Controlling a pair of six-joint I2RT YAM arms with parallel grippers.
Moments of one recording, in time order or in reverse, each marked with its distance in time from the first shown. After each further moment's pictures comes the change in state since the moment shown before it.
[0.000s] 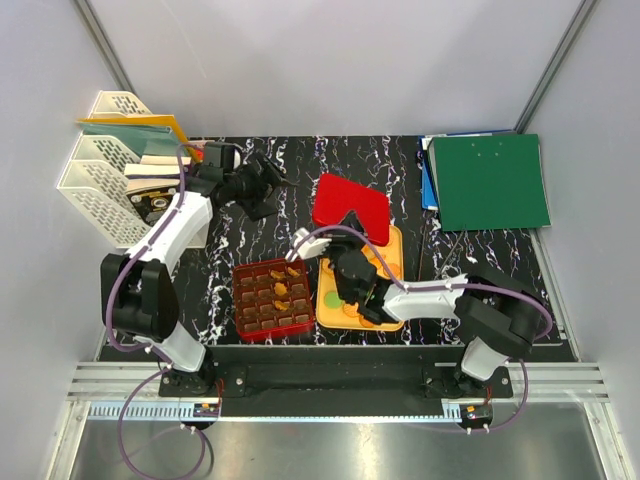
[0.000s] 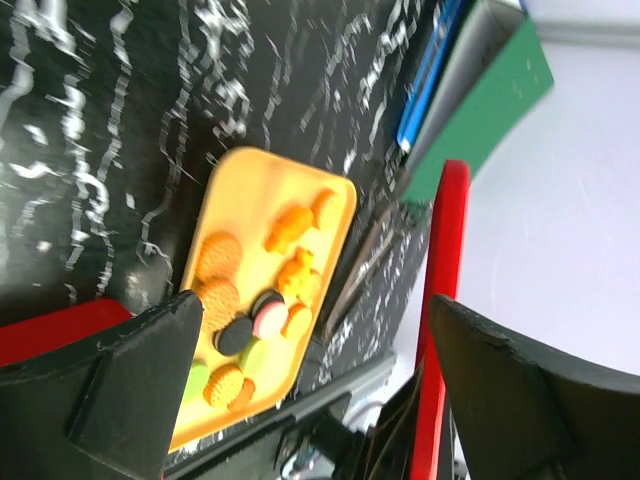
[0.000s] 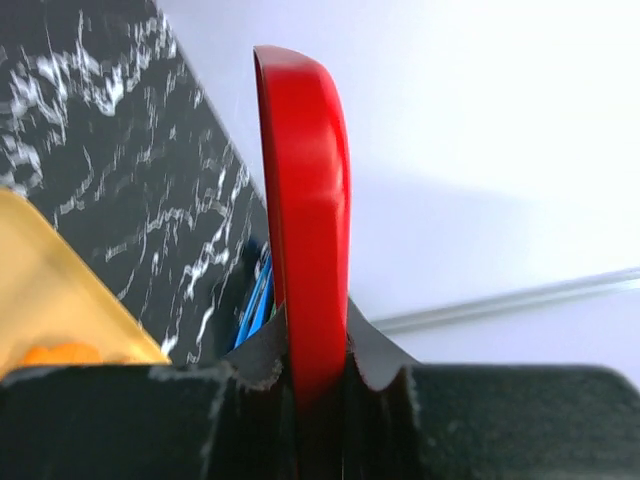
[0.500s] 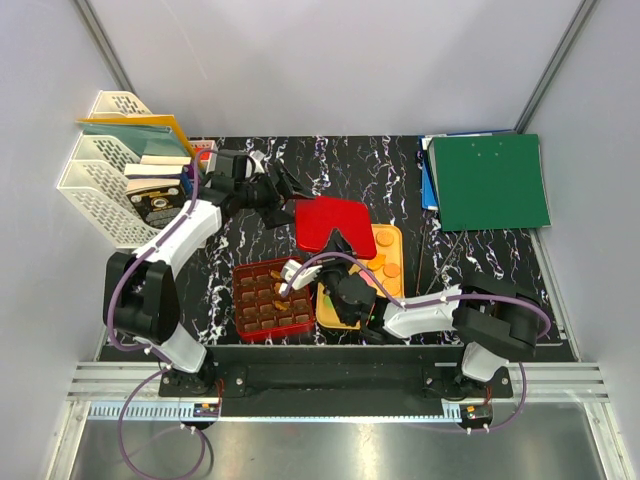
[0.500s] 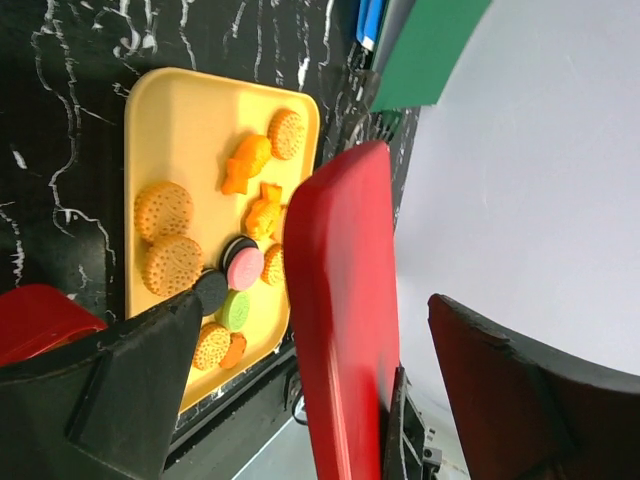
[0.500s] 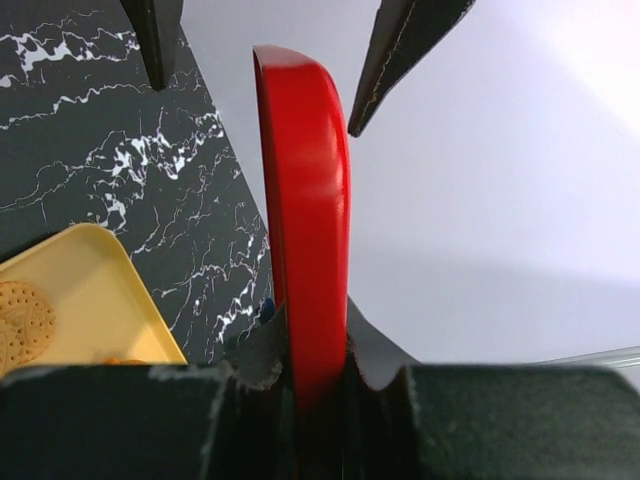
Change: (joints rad) left arm -0.064 -0.004 -0.090 0.129 0.181 0.031; right arm 0.148 -0.004 -0.092 0.147 -0.073 -0.079
